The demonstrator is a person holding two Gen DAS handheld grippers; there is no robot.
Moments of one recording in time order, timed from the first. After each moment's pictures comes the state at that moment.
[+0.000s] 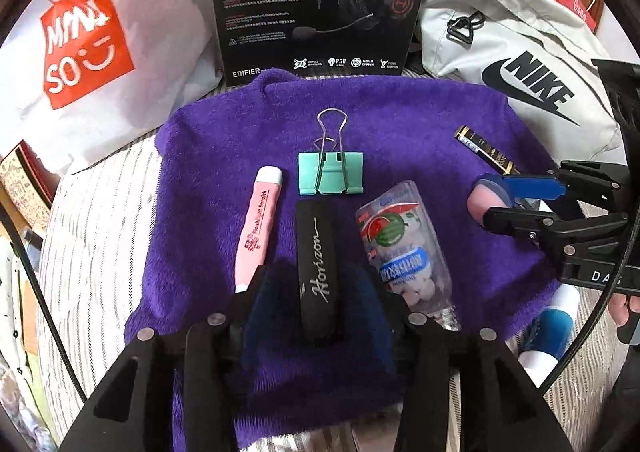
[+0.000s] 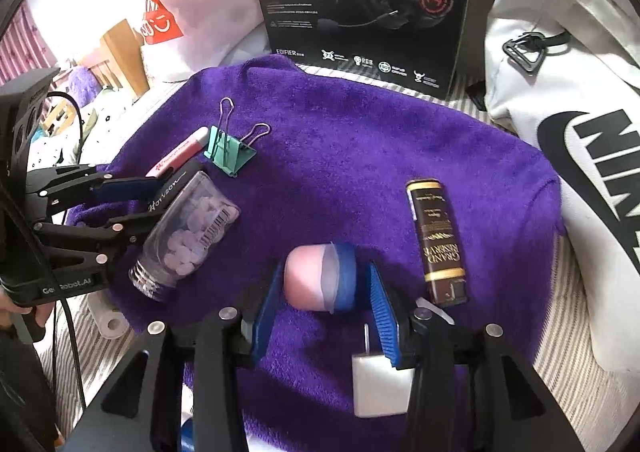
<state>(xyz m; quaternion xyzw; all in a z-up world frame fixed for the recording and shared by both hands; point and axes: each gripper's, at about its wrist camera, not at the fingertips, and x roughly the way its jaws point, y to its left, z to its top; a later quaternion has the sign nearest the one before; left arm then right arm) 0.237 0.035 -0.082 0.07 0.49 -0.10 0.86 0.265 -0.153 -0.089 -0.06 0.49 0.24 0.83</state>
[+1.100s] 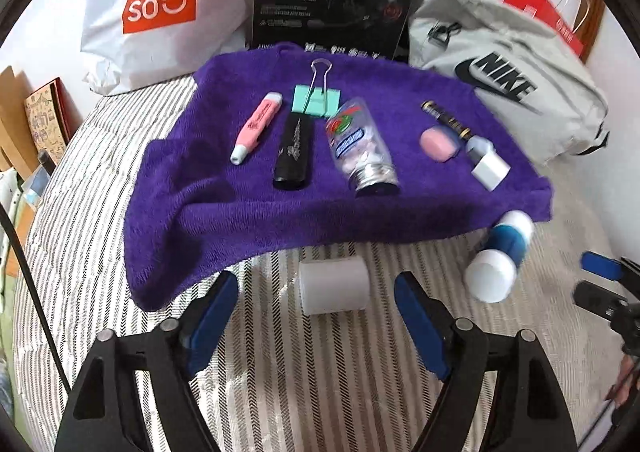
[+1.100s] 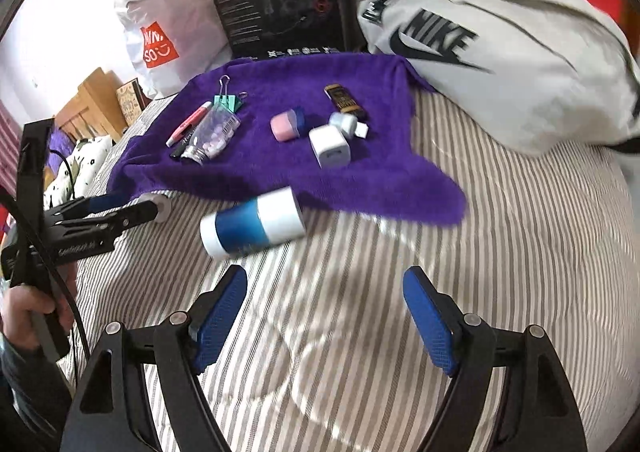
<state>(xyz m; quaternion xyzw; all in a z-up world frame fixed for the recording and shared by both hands) 0.139 0.046 -0.091 0.00 0.48 -0.08 0.88 0.096 -0.240 -0.073 0.04 0.48 0.14 0.86</state>
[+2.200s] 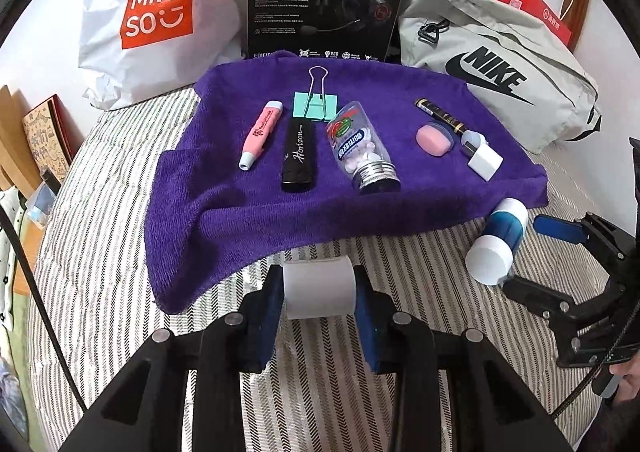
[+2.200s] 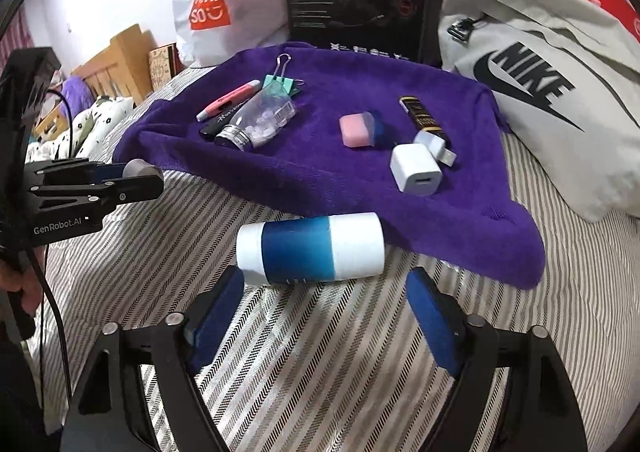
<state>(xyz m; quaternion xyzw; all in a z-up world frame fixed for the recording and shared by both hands) 0.133 0.054 -0.077 0.03 0.47 -0.09 0.88 0.119 -0.171 -0.095 -0.06 0.44 0.21 0.87</state>
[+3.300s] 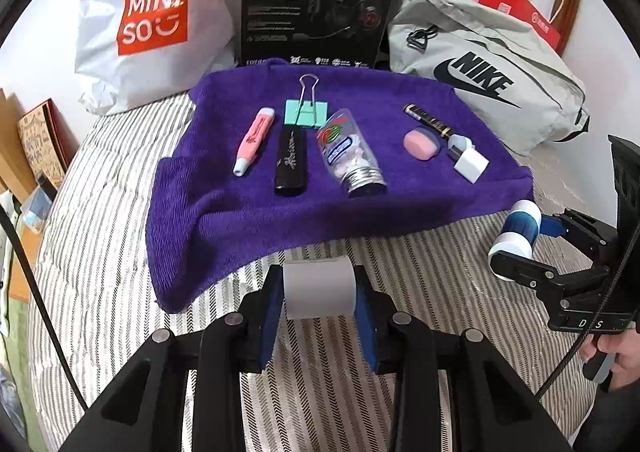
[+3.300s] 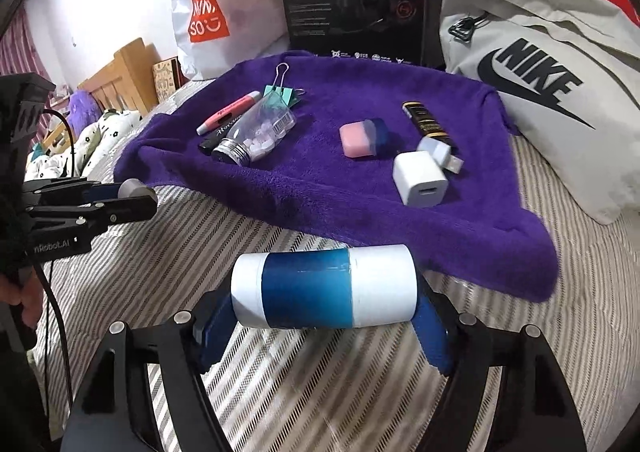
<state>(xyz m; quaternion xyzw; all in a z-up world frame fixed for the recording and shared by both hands) 0.129 0.054 -0.069 0.02 0.46 -0.11 0.88 0.127 -0.182 -0.095 -0.03 0.44 0.22 0.87</state>
